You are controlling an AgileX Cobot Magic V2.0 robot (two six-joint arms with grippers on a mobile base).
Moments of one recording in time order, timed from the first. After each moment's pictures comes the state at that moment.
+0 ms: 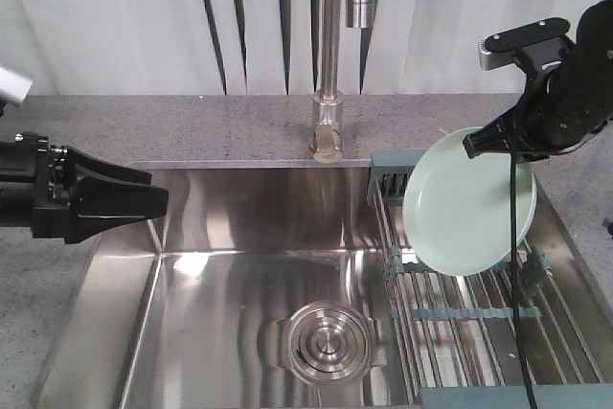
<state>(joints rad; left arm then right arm) 0.11 1.37 -0.92 -1.31 1.20 1.31 0.17 1.65 -1.44 -0.22 0.96 0.04</state>
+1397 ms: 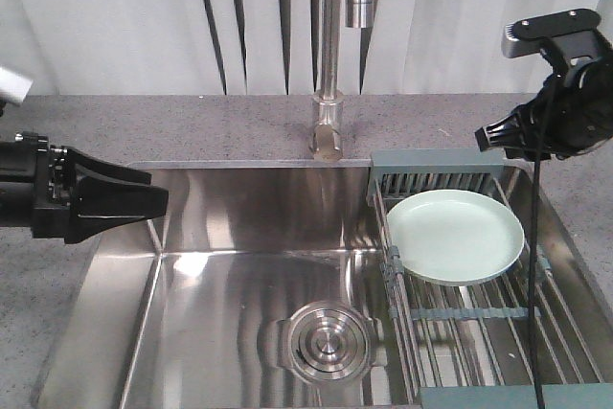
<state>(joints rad) 0.11 1.37 -0.92 -1.31 1.20 1.31 0.11 1.53 -1.33 -0.04 0.86 -0.08</state>
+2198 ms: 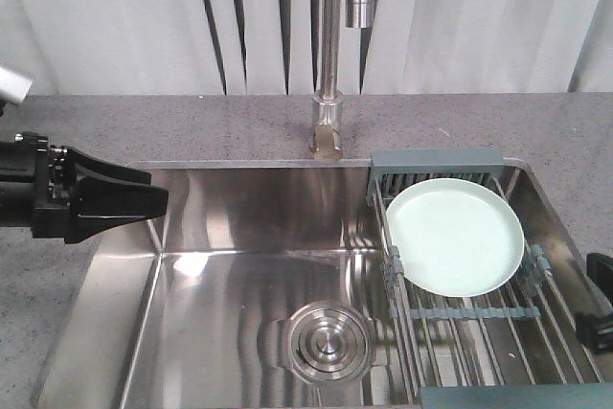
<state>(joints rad) 0.11 1.37 -0.92 -1.31 1.20 1.31 0.11 0.66 -0.51 -0.02 0.47 -0.08</state>
